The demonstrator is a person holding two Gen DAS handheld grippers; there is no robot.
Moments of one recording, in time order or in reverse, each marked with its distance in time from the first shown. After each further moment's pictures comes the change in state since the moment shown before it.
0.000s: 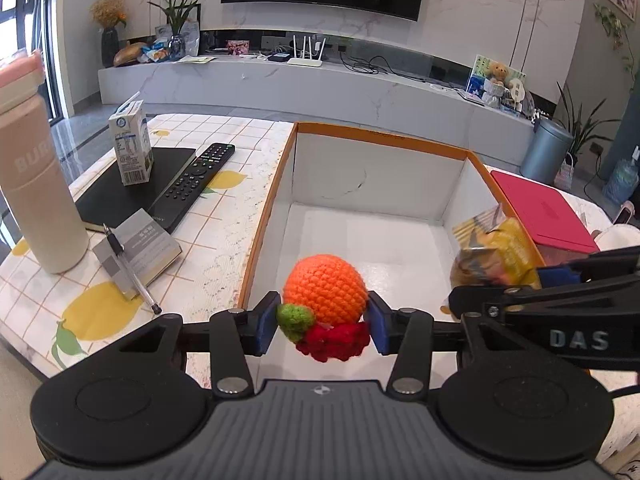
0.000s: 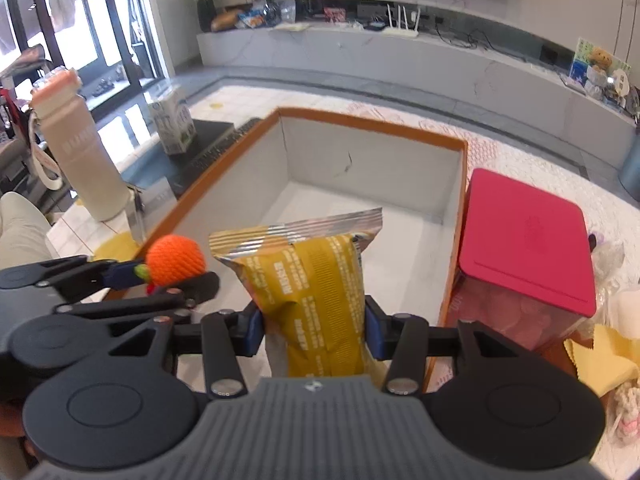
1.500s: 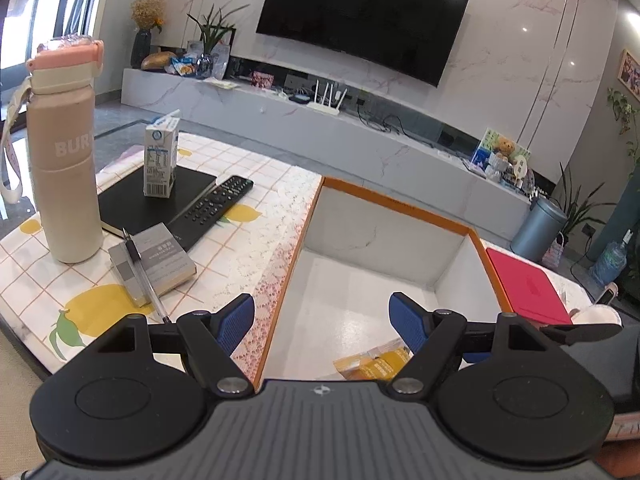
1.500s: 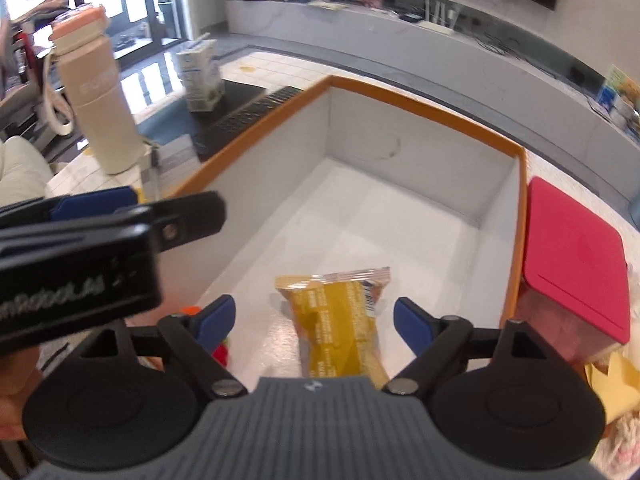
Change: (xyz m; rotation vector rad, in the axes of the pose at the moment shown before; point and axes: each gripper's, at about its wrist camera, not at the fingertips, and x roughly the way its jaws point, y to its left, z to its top) left arm -0.025 0.031 0.002 -0.175 -0.158 -0.044; right arm 0.018 0.035 -0.007 -0.154 0.043 0.003
